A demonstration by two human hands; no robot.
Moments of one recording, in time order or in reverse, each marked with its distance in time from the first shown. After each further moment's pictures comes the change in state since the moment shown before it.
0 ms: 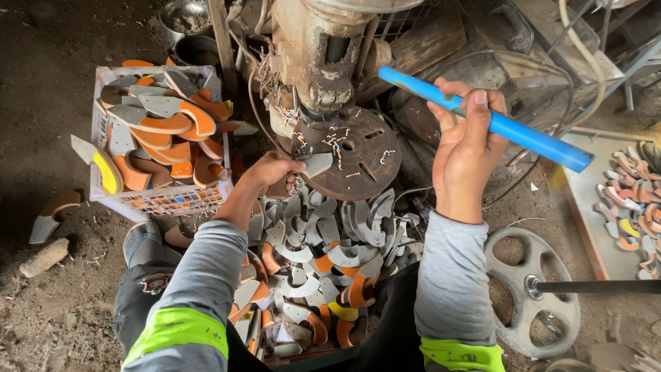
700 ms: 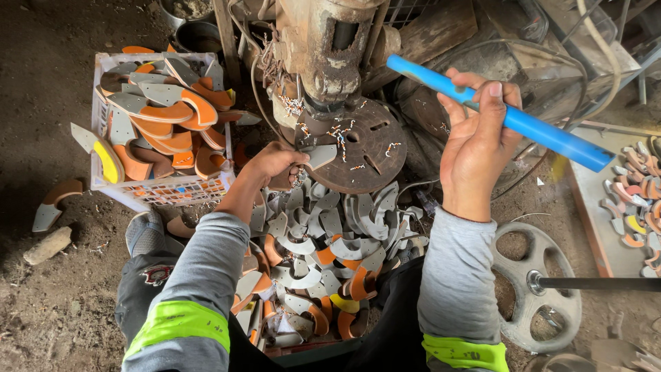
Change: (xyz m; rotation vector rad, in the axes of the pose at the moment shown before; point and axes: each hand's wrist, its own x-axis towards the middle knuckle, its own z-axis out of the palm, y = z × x) left_hand -0.012 0.013 0.004 -0.030 0.007 -0.059; right_hand -0.001 -0.005 0.004 -0.011 -0.001 -0.001
